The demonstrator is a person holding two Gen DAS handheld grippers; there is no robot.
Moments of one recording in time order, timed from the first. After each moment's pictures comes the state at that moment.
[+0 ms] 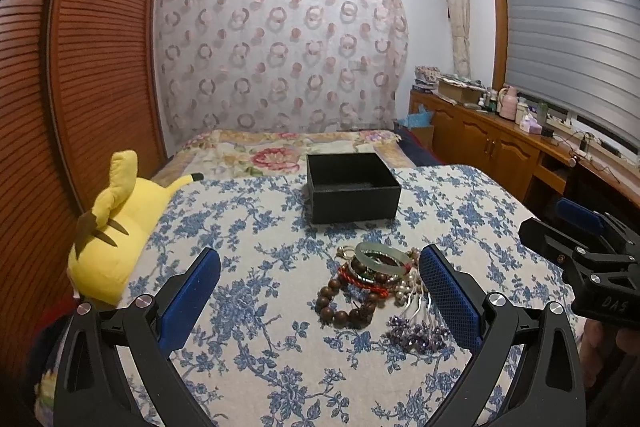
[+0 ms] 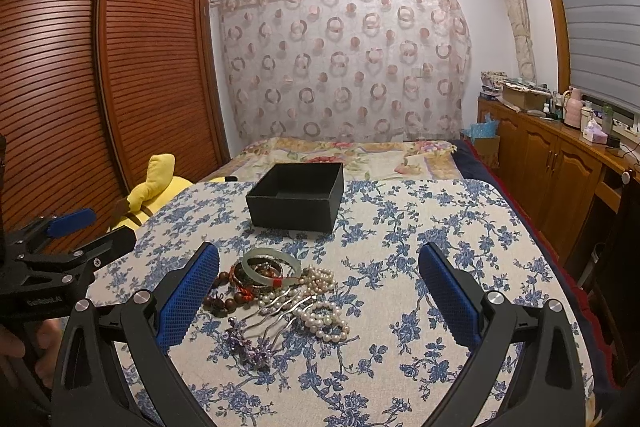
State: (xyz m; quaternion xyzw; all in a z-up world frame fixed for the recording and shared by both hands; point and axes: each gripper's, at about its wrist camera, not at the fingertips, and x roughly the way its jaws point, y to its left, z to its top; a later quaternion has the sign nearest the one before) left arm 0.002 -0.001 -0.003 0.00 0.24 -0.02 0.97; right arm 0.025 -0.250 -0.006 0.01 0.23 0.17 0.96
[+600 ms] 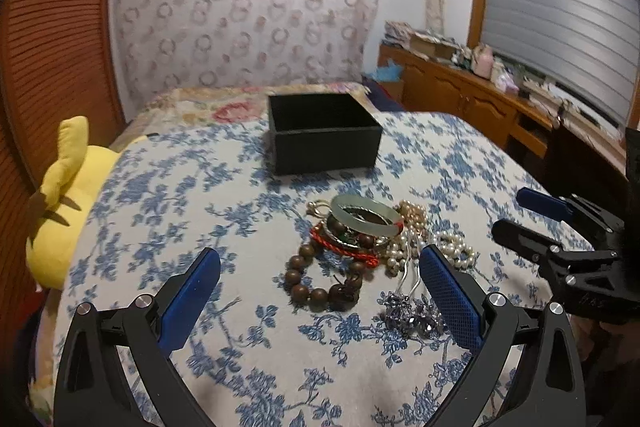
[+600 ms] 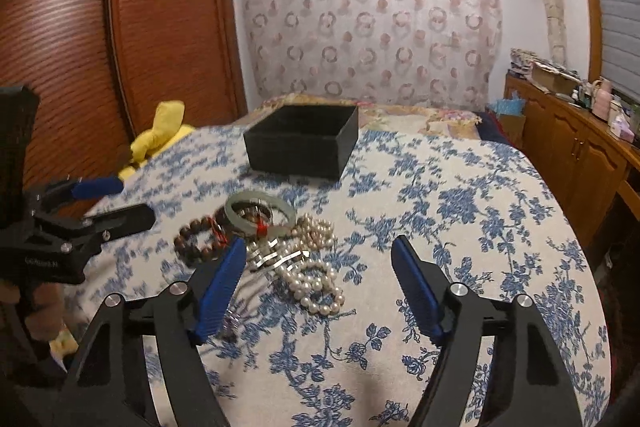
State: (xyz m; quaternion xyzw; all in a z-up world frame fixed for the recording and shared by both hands) left arm 0.054 -0.008 -0.053 0.00 0.33 -0.09 0.94; right arm 0.063 -0.248 -0.058 -0.03 0.29 0.21 0.93
